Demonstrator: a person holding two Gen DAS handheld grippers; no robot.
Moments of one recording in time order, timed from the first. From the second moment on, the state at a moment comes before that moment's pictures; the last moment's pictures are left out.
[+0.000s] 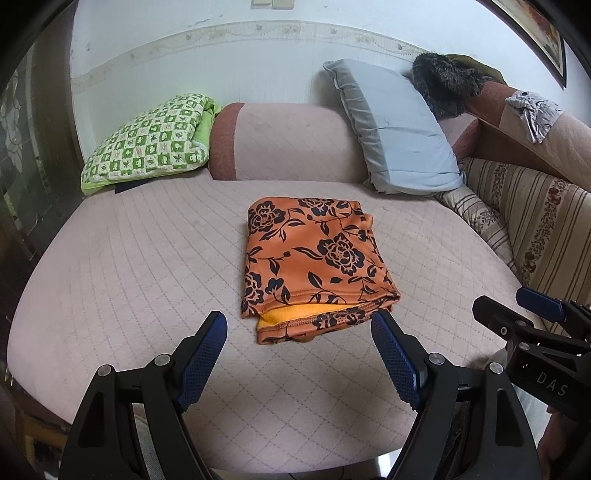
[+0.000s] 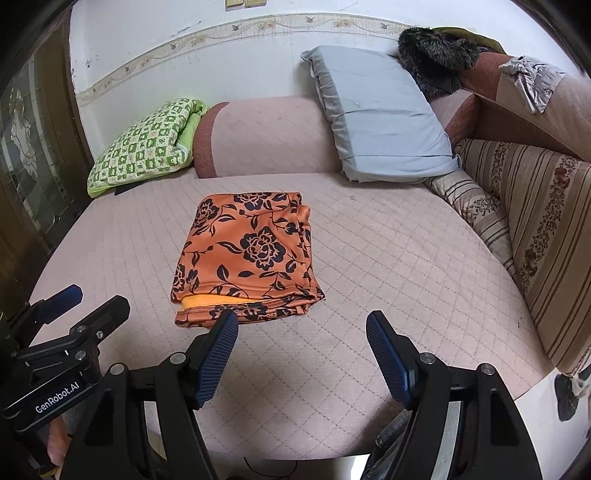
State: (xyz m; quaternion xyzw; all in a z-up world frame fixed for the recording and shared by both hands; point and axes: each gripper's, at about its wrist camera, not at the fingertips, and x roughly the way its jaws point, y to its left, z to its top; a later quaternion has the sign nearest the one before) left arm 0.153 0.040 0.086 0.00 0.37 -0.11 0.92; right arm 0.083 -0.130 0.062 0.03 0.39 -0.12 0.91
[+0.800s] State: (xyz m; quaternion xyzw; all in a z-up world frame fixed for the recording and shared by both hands) left arm 0.154 0.035 0.088 0.03 0.37 -0.12 0.92; right arm 0.078 -0.136 0.064 0.03 0.39 -0.13 0.91
